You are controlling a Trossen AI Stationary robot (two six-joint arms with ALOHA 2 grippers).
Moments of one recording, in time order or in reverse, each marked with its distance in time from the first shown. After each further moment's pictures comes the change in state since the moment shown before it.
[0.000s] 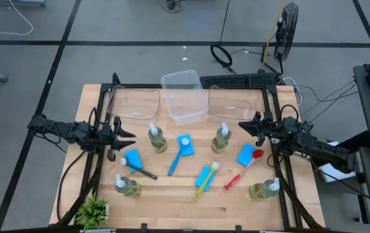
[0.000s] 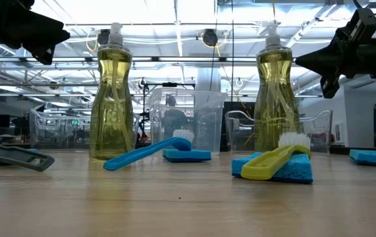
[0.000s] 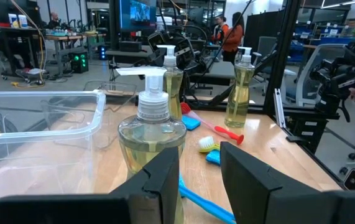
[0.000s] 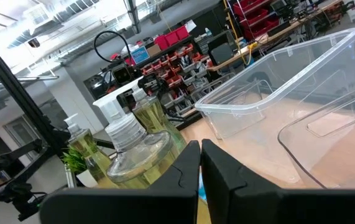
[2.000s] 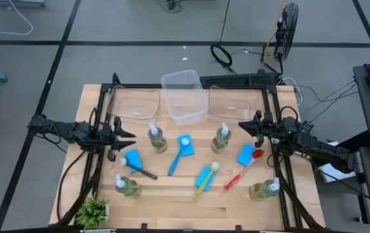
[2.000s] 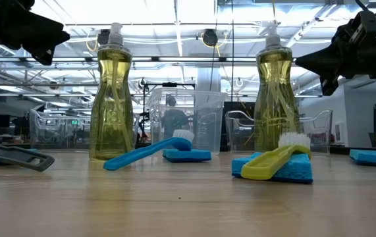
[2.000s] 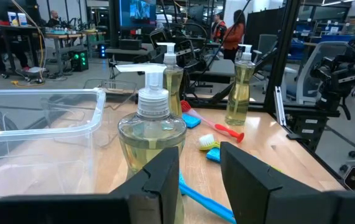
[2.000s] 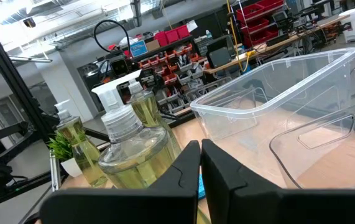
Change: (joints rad) left arm 0.000 0.000 0.000 -0.009 0.000 0.000; right arm 0.000 0.000 0.000 -0.006 0.000 -0.120
